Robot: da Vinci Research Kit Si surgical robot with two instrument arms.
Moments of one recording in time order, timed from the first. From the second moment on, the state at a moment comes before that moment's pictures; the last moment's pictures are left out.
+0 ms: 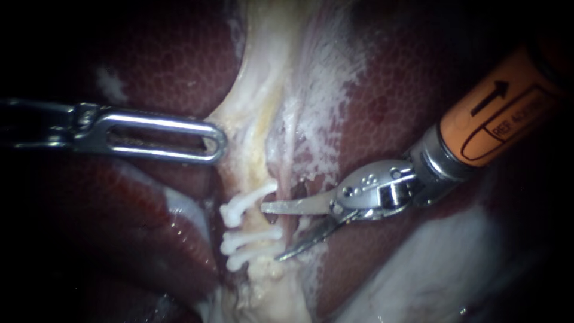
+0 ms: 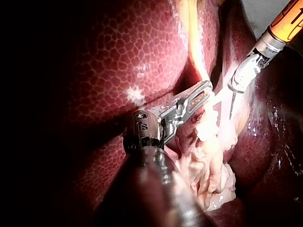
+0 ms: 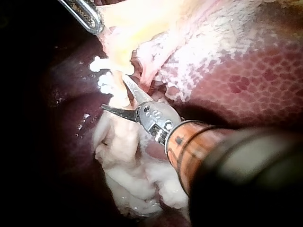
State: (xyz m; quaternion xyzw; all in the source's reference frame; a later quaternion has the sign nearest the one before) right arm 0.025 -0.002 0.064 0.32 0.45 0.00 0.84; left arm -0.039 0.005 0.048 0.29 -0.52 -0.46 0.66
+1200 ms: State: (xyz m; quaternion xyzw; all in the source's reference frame) right arm 0.029 -0.002 0.063 0.37 0.49 0.03 0.79; left arm -0.039 0.005 0.048 0.29 -0.52 -0.46 0.66
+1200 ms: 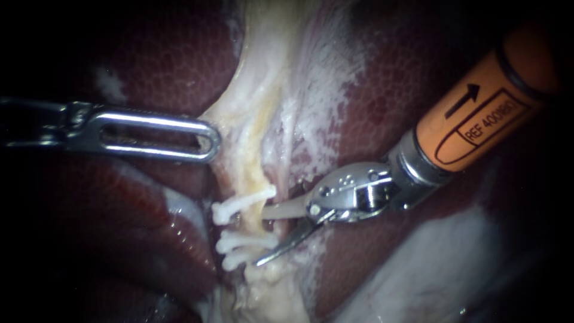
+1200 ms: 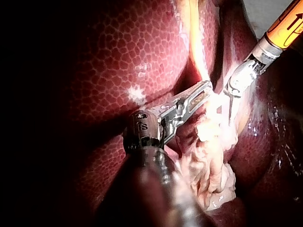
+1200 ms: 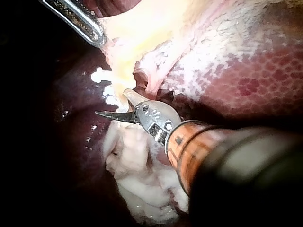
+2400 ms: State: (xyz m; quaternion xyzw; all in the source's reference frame) right arm 0.030 -0.001 0.065 0.40 0.47 0.11 0.78; left arm -0.039 0.004 0.048 0.29 -0.52 -0.46 0.66
